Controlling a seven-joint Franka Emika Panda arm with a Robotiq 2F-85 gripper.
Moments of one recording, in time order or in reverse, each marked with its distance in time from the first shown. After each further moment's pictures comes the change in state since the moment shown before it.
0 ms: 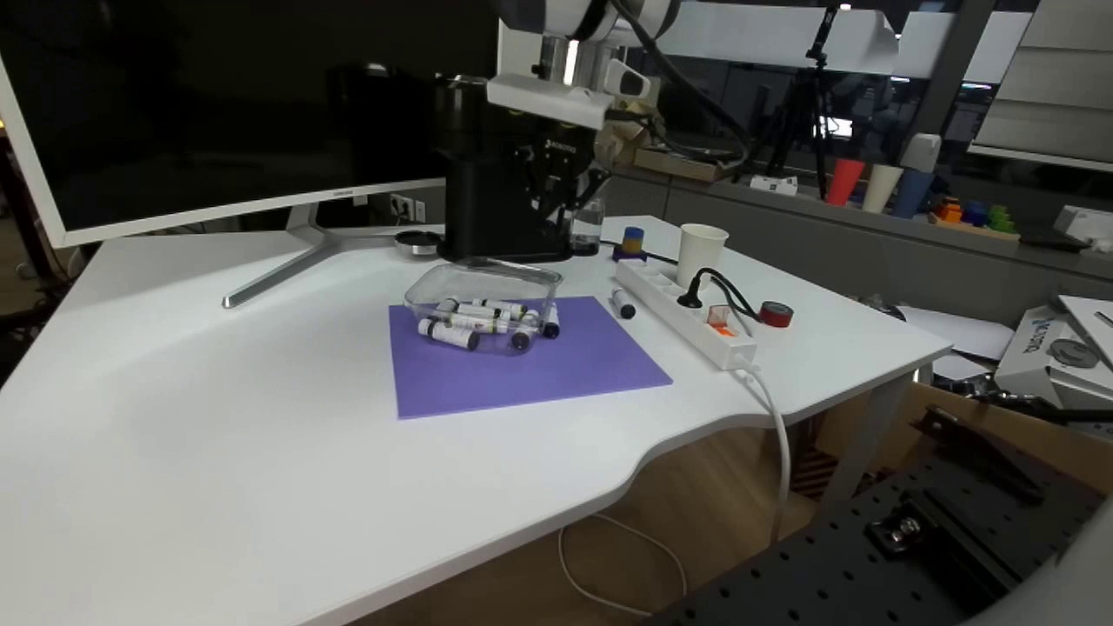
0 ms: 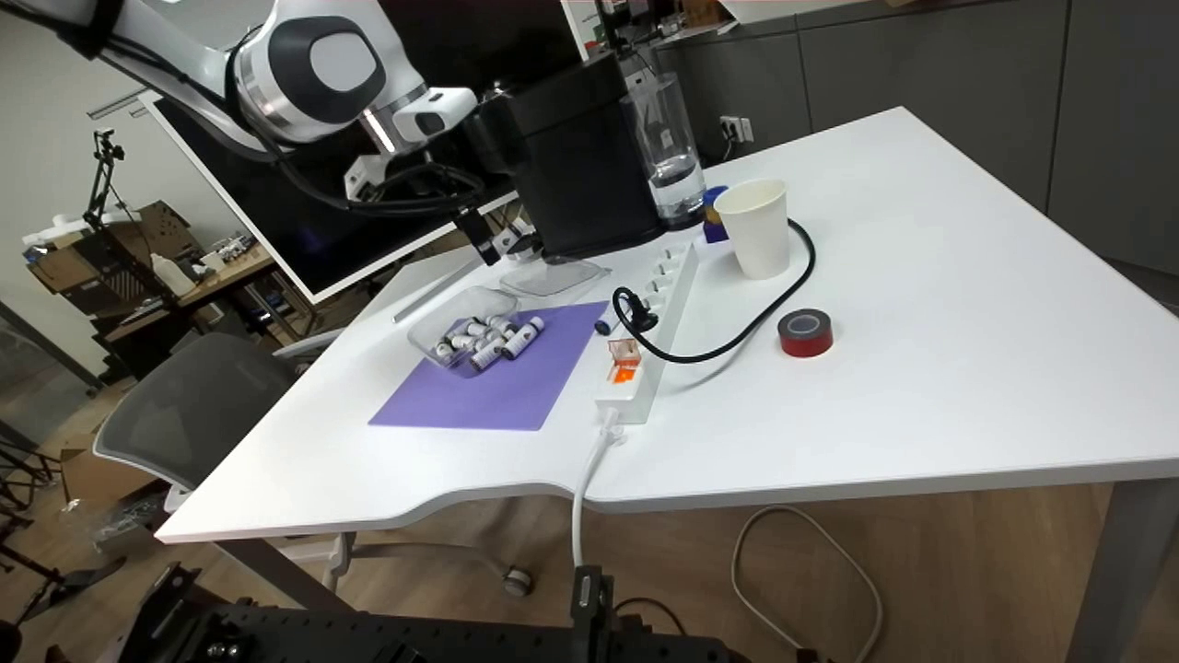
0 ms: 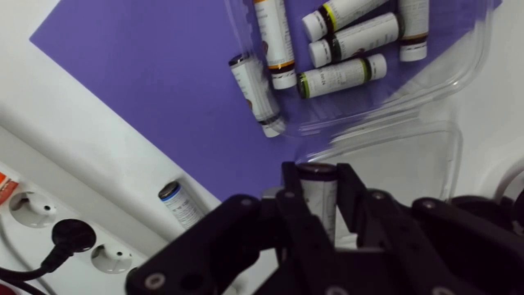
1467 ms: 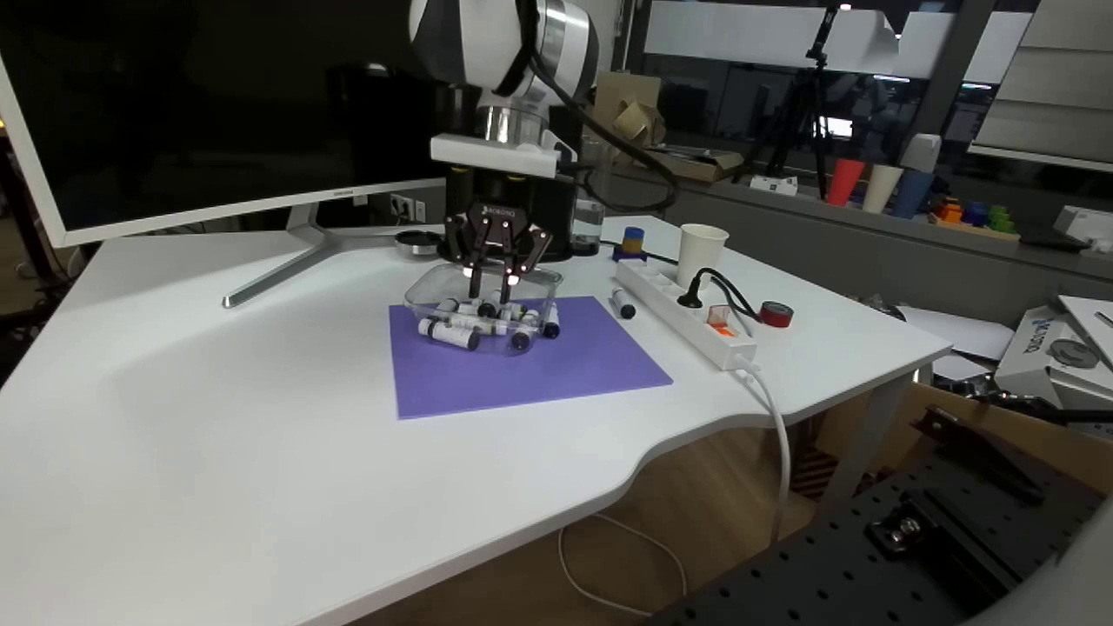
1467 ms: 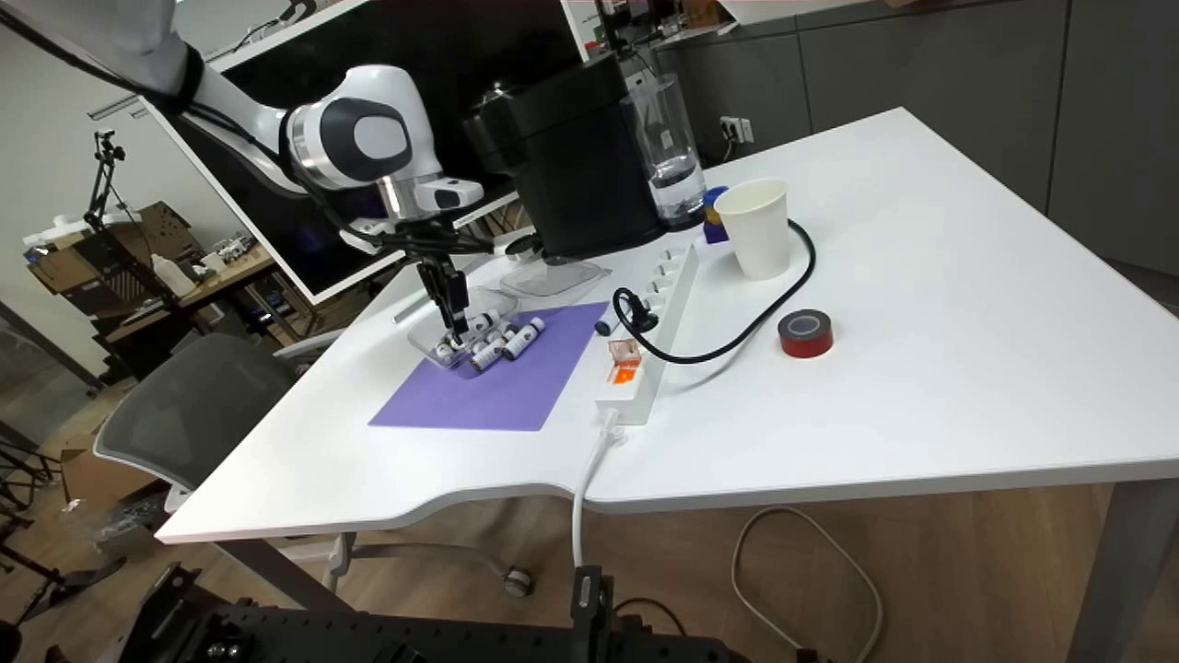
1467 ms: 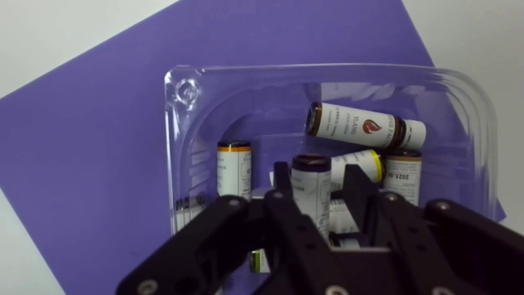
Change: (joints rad) arm -0.046 0.239 0.149 0.217 0.114 -0.284 -0.228
